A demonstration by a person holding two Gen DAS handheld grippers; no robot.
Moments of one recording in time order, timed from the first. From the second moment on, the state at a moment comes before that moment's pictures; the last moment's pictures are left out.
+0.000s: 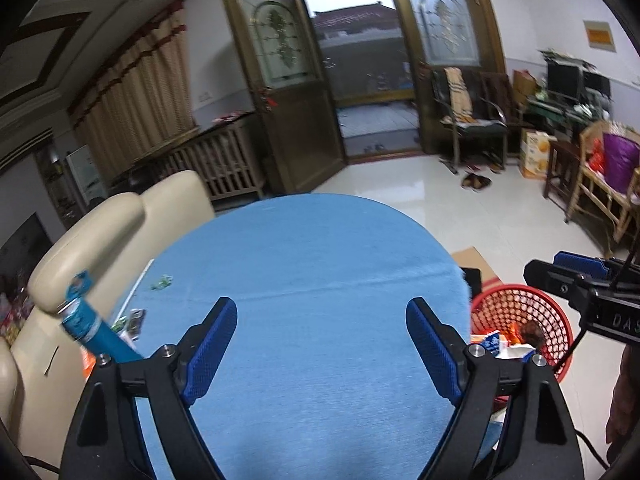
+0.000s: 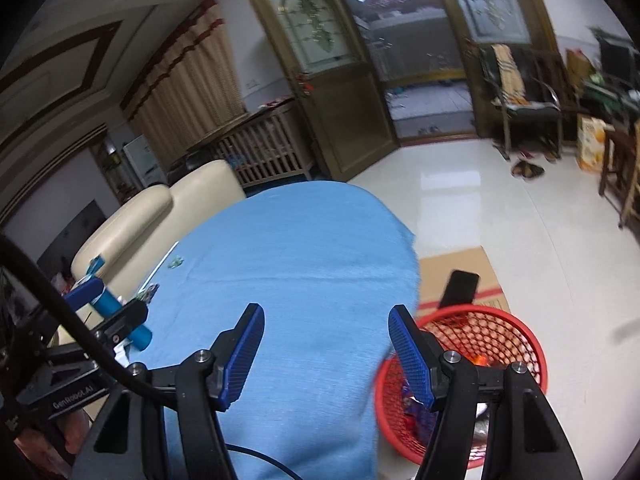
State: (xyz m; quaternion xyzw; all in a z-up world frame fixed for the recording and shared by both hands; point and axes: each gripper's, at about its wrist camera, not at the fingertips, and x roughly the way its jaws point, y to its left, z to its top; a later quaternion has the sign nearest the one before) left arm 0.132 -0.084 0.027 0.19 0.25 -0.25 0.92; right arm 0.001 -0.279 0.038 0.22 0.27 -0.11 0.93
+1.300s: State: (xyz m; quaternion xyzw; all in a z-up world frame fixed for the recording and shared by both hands) left arm 0.126 0.117 0.061 0.09 0.21 -0.07 0.97; right arm 0.033 -0.085 0.101 0.09 0.23 0.00 0.97
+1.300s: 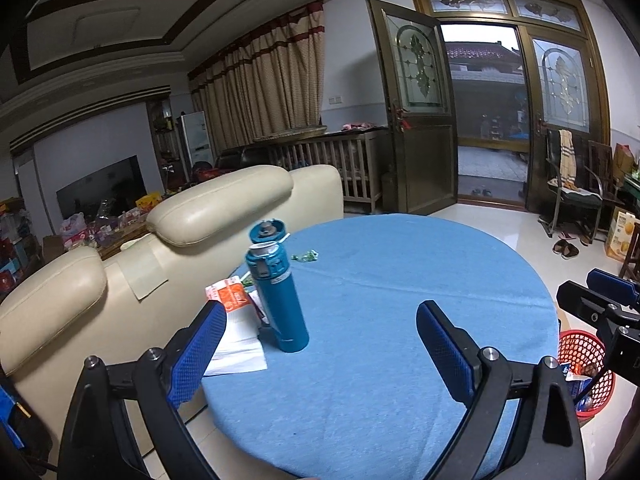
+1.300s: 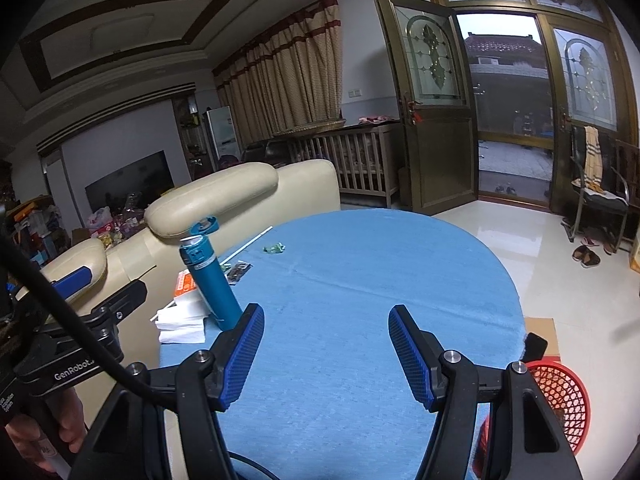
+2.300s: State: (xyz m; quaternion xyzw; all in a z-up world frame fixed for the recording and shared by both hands) left arm 0.105 0.144 0.062 0.08 0.20 -0.06 0.97; right arm 0.030 -0.044 0.106 0.07 0.21 0.02 0.97
